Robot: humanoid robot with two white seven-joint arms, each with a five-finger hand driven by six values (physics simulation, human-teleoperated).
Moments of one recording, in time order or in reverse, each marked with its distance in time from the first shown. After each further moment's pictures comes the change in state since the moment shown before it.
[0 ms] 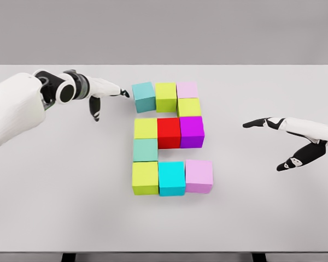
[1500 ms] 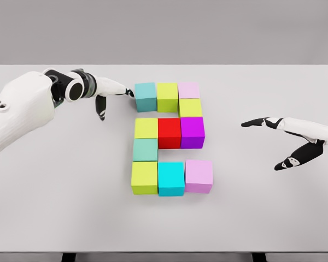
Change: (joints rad) left arm -0.006 -0.061 0.000 0.074 -0.005 -0.002 0.000; right arm 0.005 0.021 -0.006 0.013 0.003 0.000 0.000
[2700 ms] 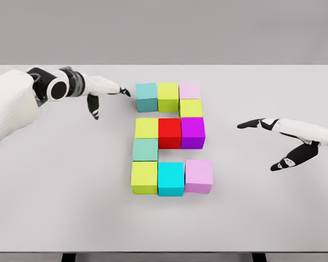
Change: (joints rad) left arm 0.015 0.092 0.058 -0.050 0.013 -0.152 0.000; right arm 0.005 0.028 -0.011 0.000 0.033 0.000 0.000
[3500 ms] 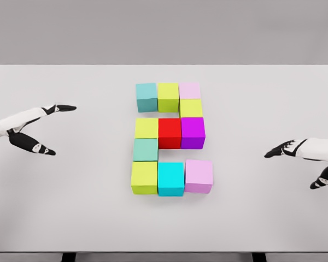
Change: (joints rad) left arm 0.707 0.374 0.678 -0.148 0.630 -0.526 0.000; right arm 0.048 -0.175 0.006 -0.033 0.283 0.000 0.000
